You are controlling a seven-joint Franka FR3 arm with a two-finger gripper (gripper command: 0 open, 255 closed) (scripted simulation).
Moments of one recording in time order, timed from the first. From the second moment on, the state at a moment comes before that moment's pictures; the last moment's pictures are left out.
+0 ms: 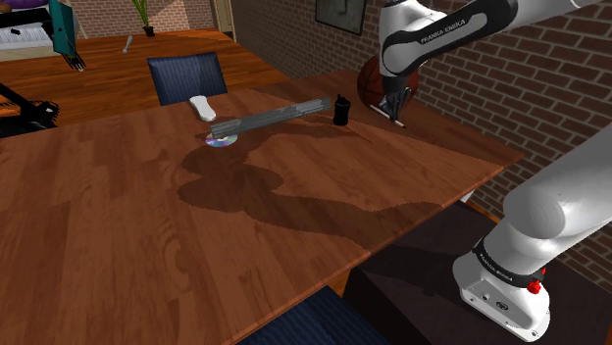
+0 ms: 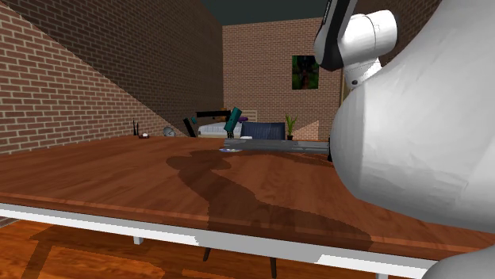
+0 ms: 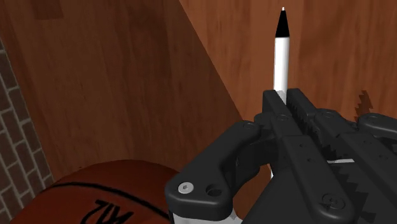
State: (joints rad) arm -0.30 -0.14 0.18 -2.27 -0.28 2.06 0.11
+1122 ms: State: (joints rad) arm -0.30 -0.06 0.18 -2.35 -0.33 2.21 0.17
